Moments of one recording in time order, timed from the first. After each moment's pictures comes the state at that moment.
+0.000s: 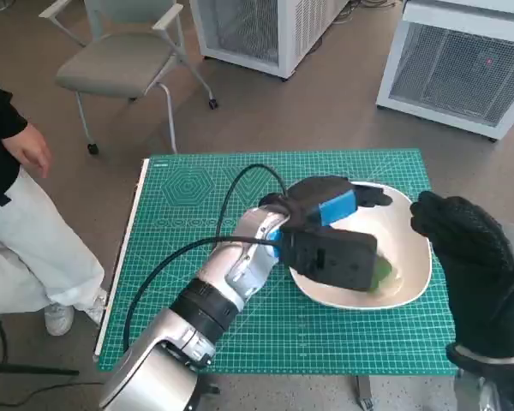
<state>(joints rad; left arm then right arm) -1.15 0.03 -0.46 0.96 0.55 -0.15 -0.20 -0.17 -0.15 -0.18 -0.34 0.35 -0.06 0.22</state>
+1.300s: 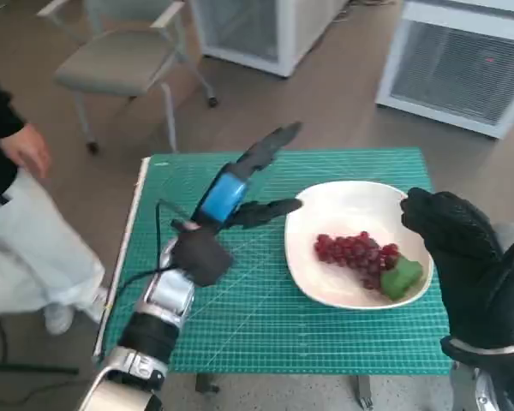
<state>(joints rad) -0.77 0.15 0.01 0.85 -0.05 -0.64 -0.23 -0.22 -0.15 -0.17 -0.29 0.37 -0.06 0.26</state>
